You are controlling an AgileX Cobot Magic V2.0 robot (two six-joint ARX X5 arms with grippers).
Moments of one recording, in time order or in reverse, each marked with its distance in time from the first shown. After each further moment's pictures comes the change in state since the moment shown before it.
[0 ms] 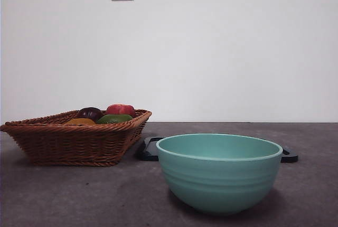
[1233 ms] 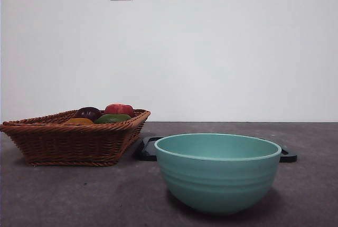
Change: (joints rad) left arm 0.336 -0.539 -1.281 1.126 -0.498 -0.187; right arm 0.000 0.000 0.000 0.000 0.000 0.000
